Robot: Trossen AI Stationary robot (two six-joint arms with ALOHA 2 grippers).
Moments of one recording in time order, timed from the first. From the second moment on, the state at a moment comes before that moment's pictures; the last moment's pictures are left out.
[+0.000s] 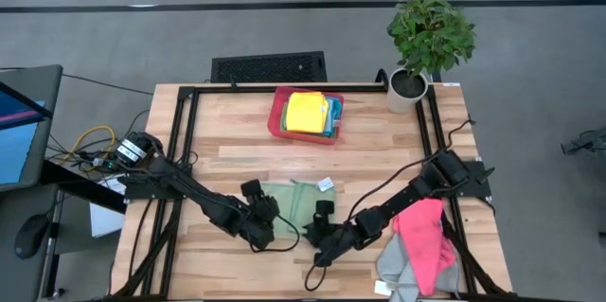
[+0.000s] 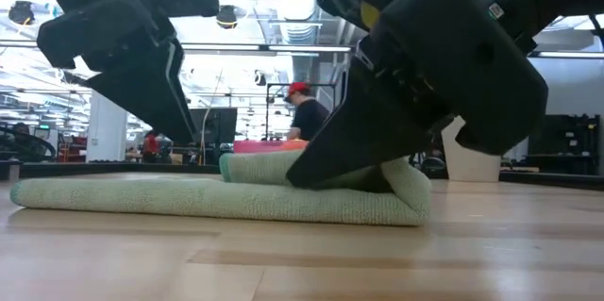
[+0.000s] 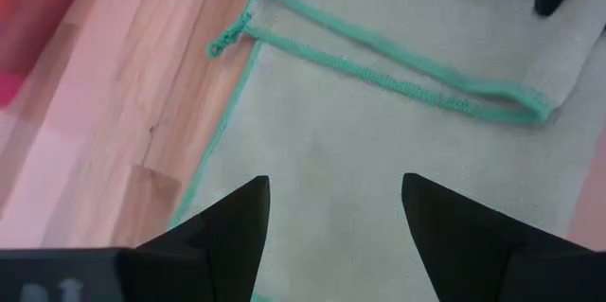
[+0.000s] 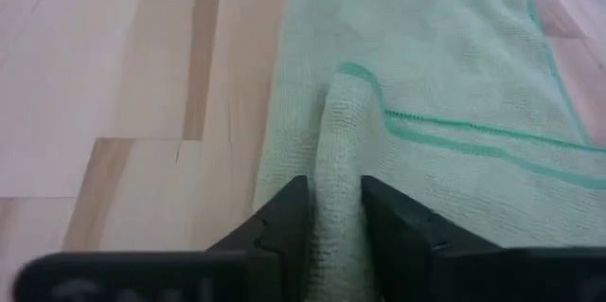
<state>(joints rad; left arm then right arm) -0.54 1.74 1.04 -0.57 -0.57 -0.70 0.54 2.07 1.16 0.08 0.50 0.26</state>
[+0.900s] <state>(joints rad) -0.54 1.74 0.96 -0.44 -0.57 -0.75 0.60 2.03 1.16 -0.01 0.52 0.36</state>
